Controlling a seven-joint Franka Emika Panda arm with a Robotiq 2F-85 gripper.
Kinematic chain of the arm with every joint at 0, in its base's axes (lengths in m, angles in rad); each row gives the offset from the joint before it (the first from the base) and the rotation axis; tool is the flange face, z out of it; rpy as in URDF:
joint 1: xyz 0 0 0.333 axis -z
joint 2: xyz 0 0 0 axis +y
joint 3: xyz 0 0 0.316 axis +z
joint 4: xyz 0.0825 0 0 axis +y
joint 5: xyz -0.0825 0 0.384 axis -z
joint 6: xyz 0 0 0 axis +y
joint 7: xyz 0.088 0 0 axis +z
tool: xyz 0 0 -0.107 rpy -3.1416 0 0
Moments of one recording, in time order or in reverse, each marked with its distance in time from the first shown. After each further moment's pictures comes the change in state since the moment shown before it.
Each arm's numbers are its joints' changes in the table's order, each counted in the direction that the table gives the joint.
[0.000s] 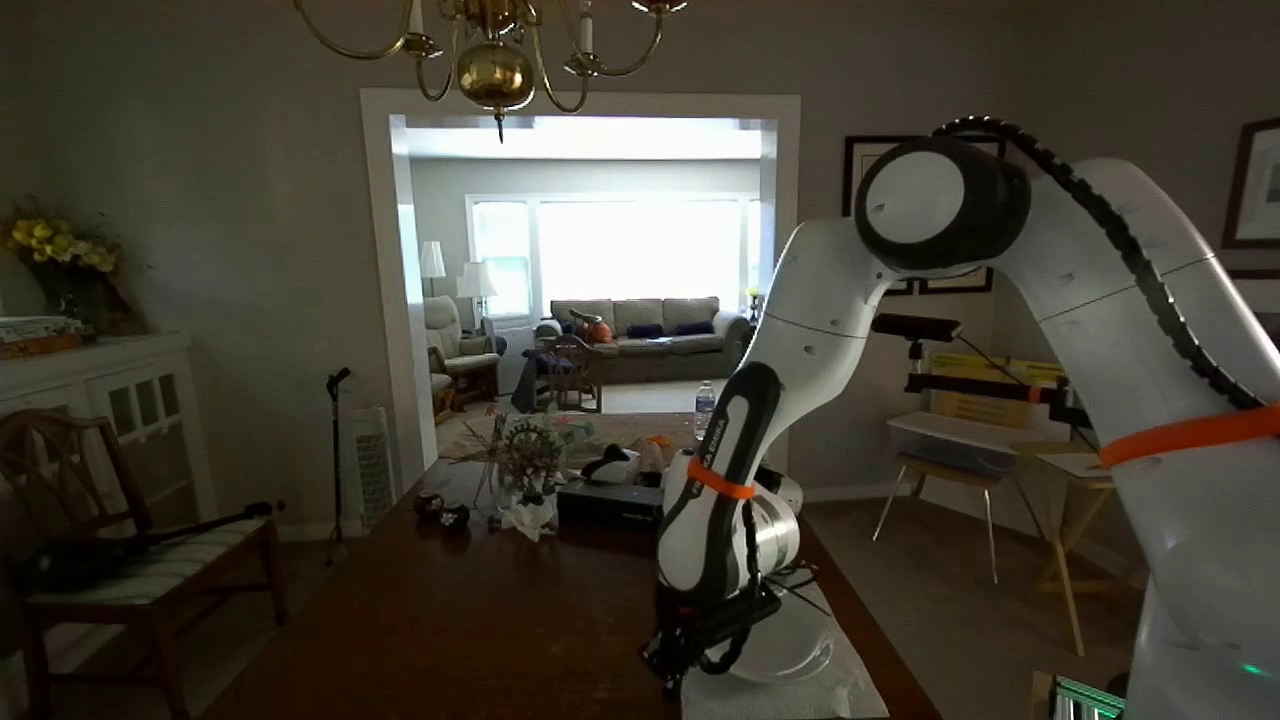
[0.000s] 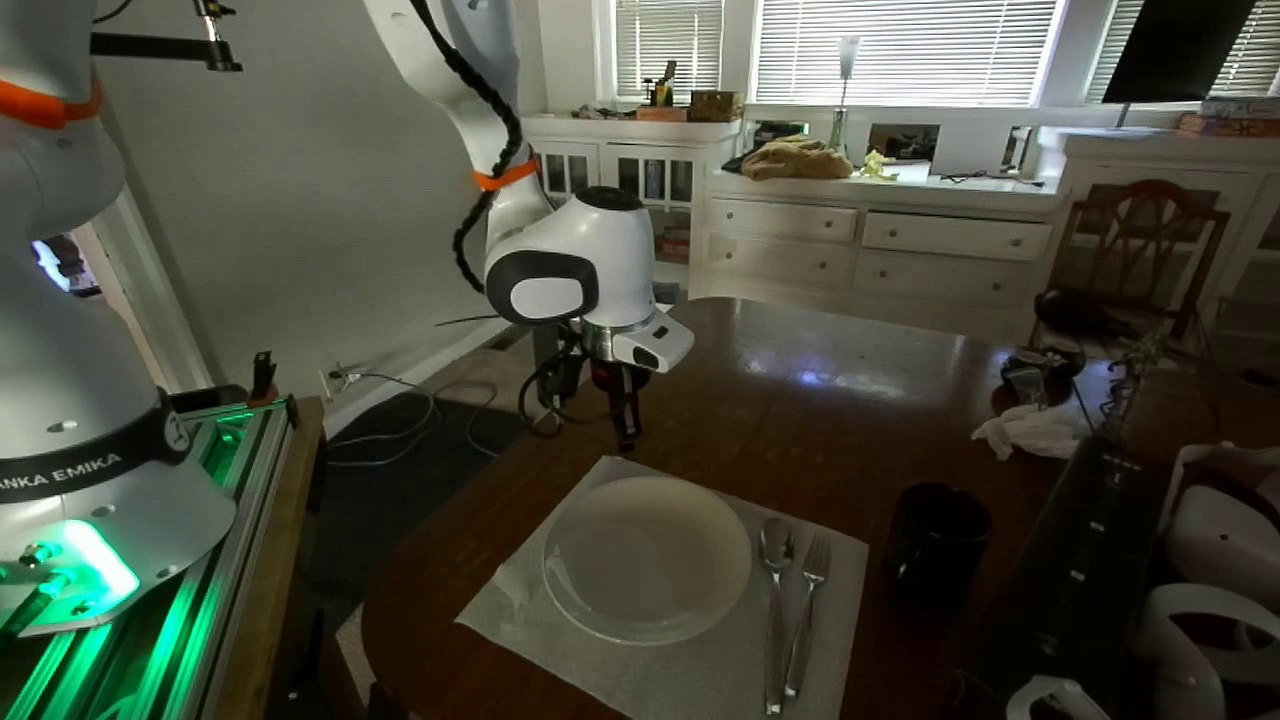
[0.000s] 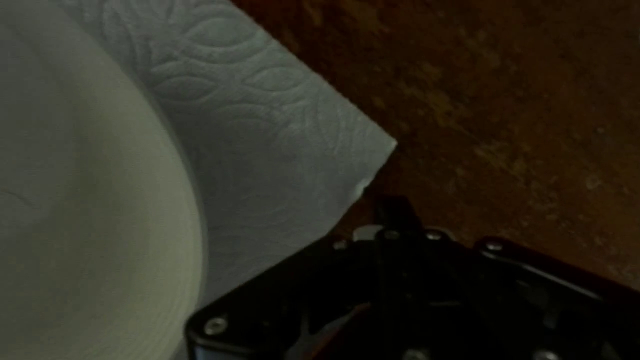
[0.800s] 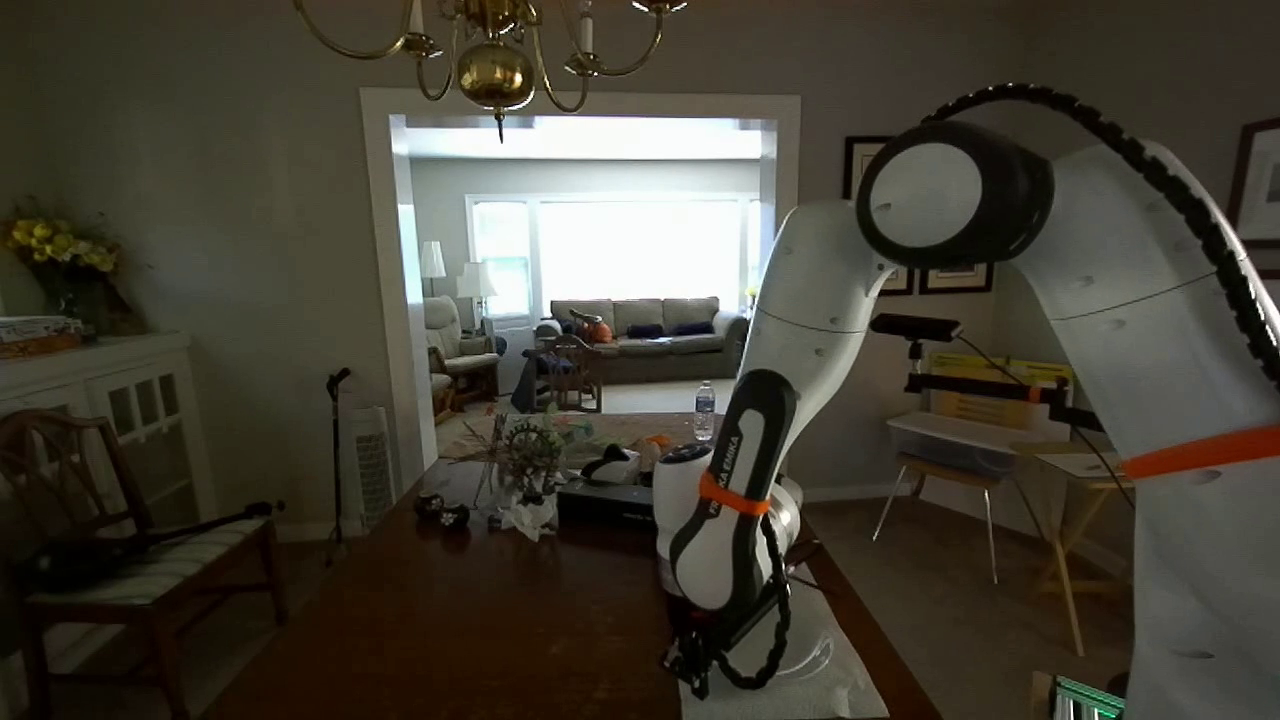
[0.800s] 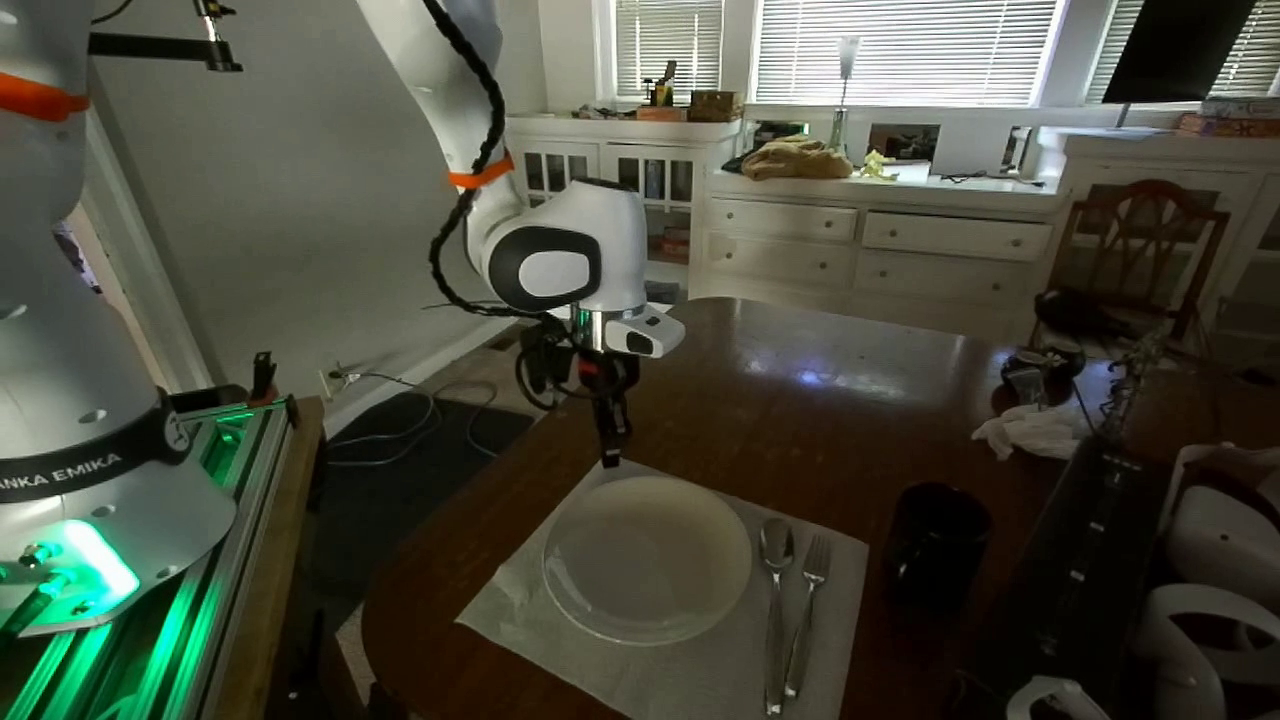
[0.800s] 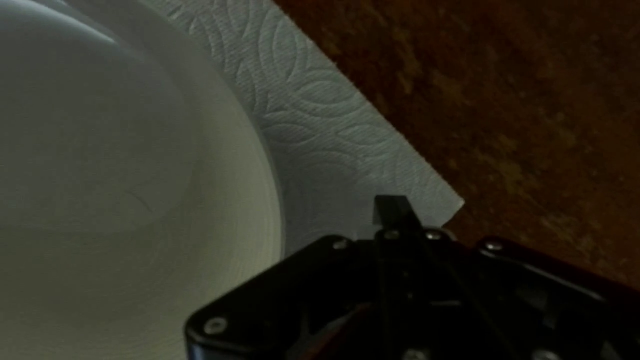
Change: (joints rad) arm -0.309 -0.048 -0.300 0.020 0.194 0.128 -0.149
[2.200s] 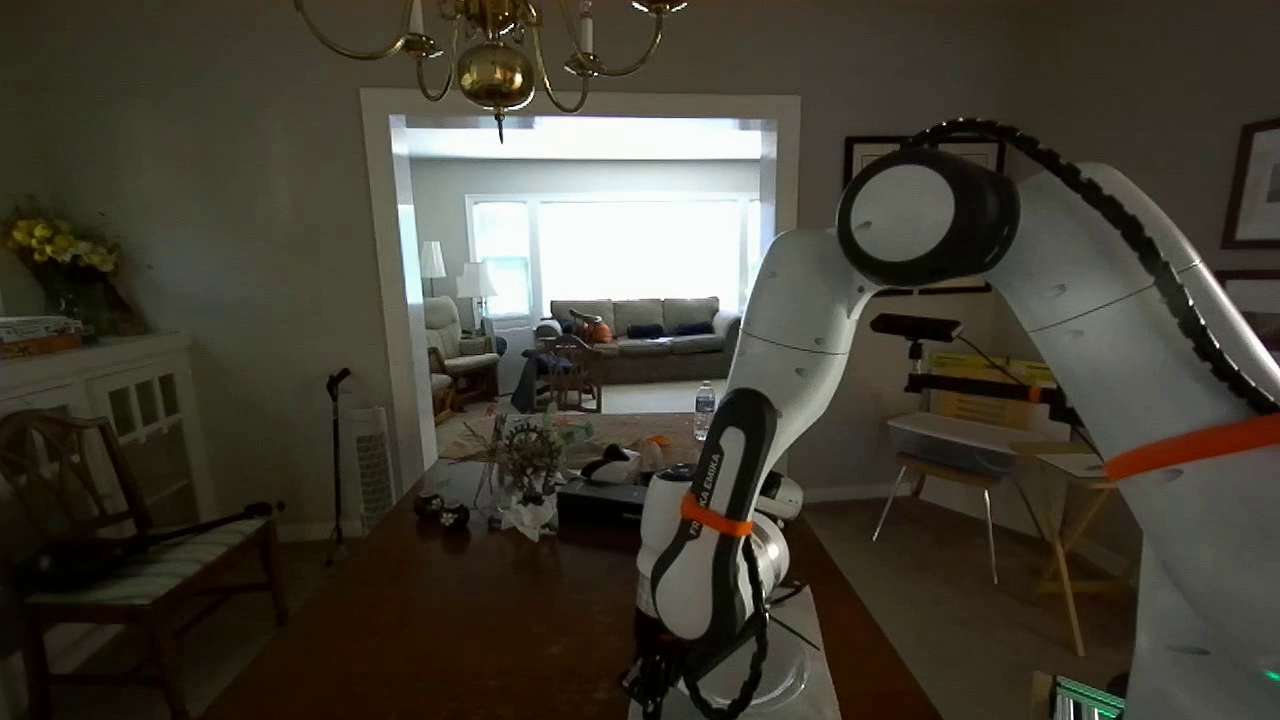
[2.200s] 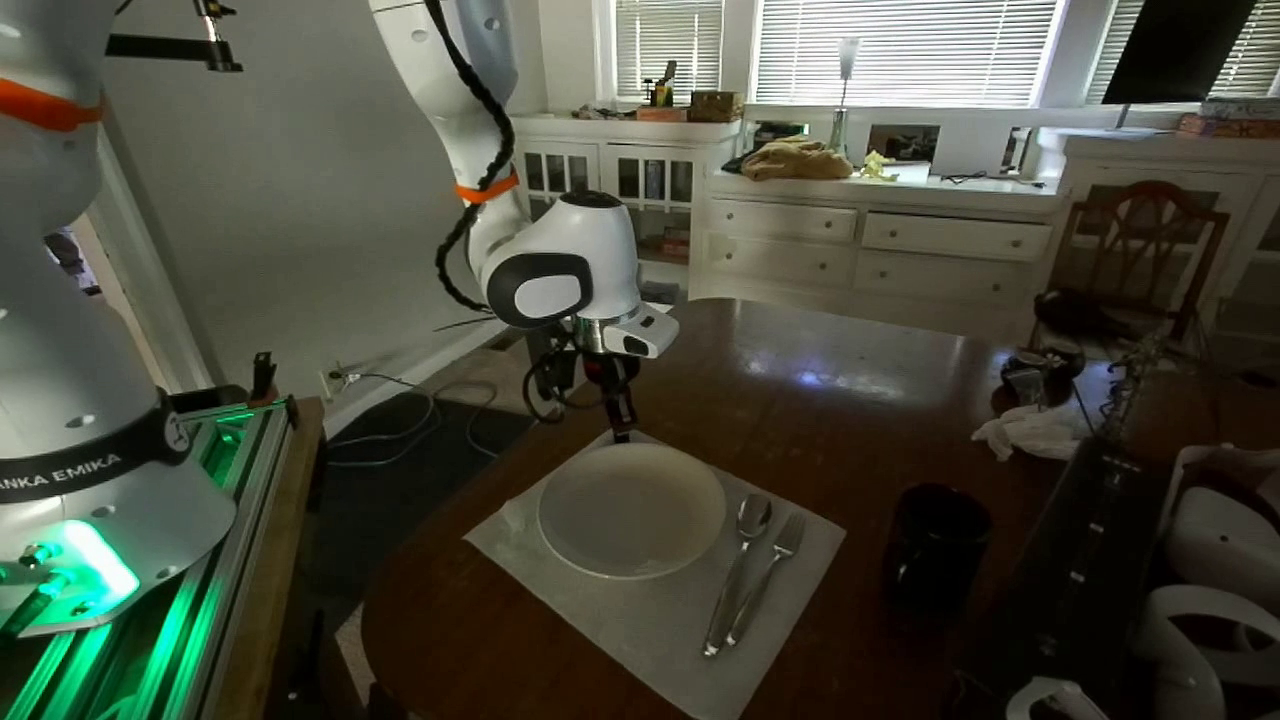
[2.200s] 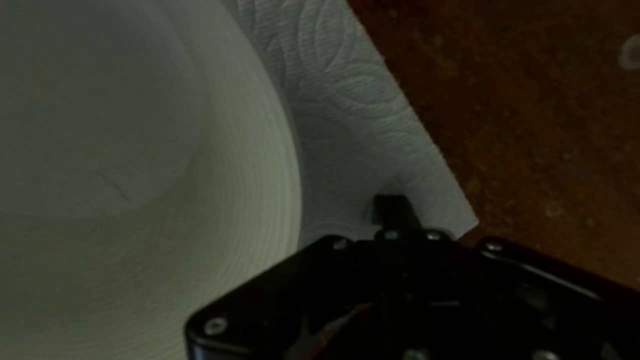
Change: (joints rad) arm 0.138 0.086 0.210 -0.036 -0.083 -0.197 0.031
